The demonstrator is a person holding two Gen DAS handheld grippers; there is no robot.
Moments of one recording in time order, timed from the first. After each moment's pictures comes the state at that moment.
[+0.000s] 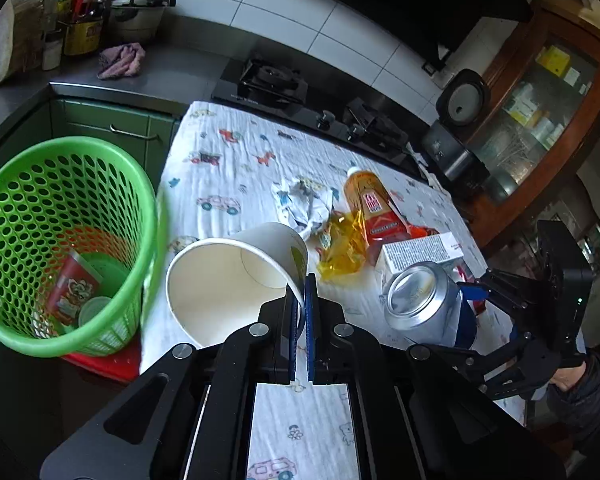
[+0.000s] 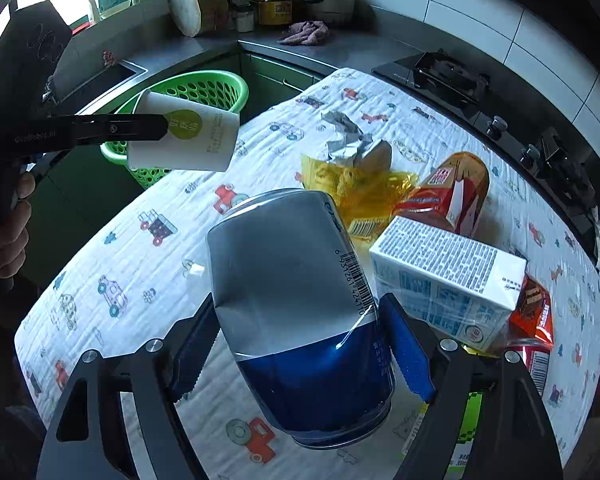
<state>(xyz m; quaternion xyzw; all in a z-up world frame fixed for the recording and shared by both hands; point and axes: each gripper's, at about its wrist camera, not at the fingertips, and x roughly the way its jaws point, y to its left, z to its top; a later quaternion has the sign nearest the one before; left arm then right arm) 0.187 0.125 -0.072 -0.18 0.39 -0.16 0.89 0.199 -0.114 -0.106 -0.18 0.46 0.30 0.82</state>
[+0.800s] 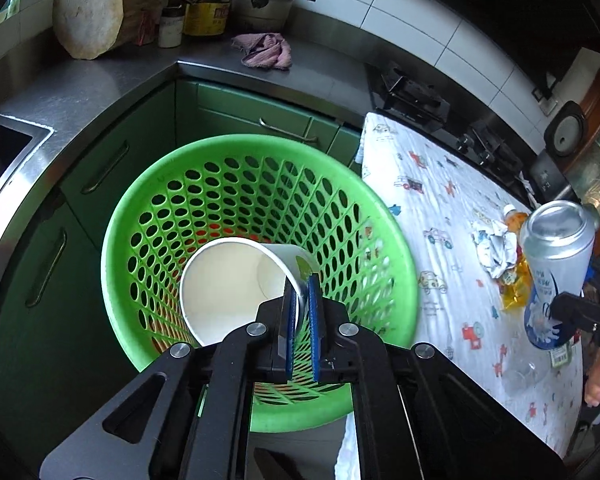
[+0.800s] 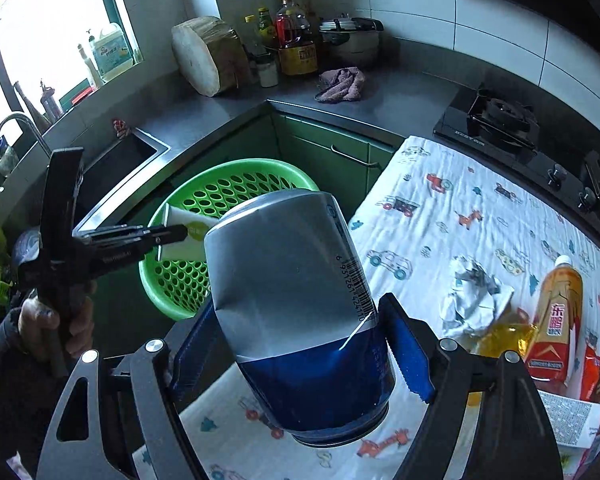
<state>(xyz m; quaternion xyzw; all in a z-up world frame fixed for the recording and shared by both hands) 0.227 0.300 -0.121 -0.17 0.44 -0.01 0.88 0.259 0.048 -0.069 -0.08 0.44 0.33 0.83</state>
